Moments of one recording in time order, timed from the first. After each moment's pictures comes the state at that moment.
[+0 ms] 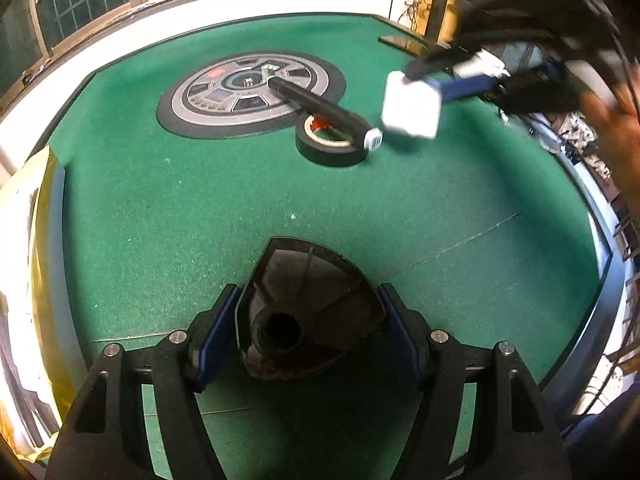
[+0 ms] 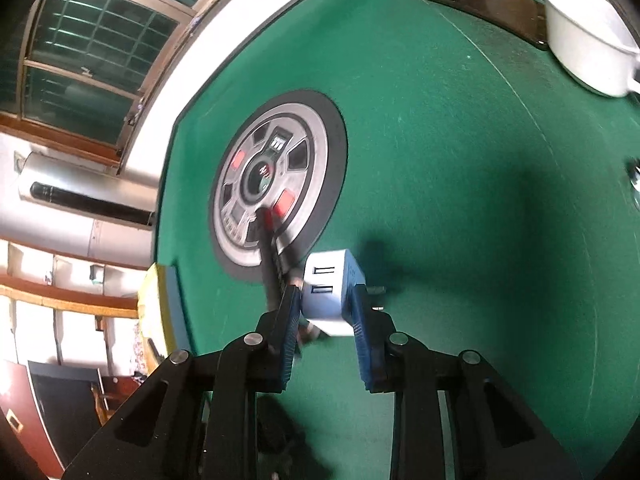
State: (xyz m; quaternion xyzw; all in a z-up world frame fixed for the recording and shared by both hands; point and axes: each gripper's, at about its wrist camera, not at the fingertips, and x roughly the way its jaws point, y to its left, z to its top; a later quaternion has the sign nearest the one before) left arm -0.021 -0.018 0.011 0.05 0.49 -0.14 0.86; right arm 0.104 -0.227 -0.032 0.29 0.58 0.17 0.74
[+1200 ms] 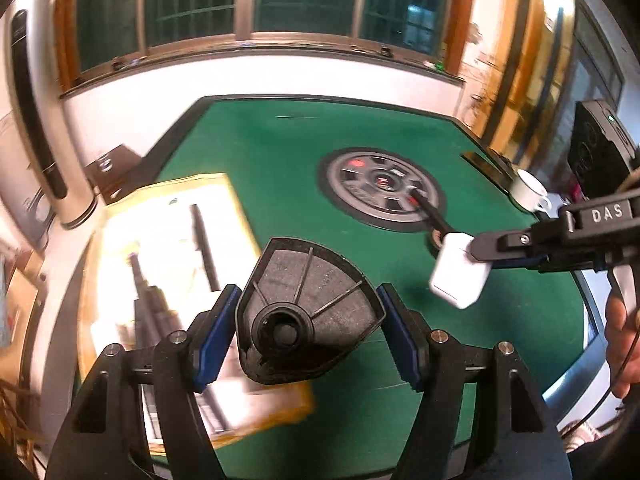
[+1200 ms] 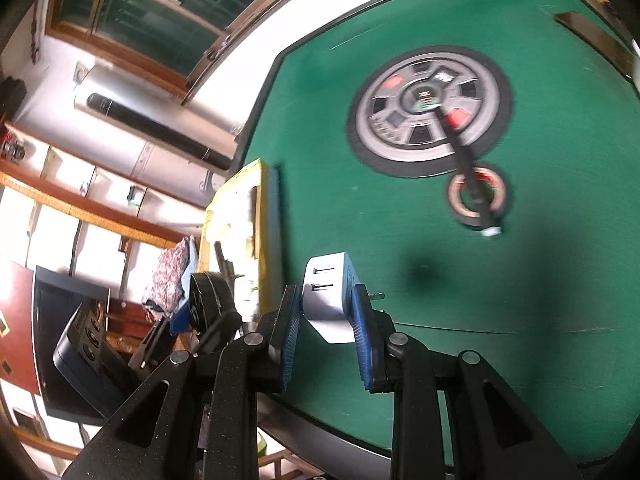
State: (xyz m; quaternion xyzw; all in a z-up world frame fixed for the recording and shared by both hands) left arm -0.051 0.140 0.101 -0.04 0.39 -0.03 0.92; right arm 0.031 -0.089 0.012 0.22 0.56 0.30 0.74
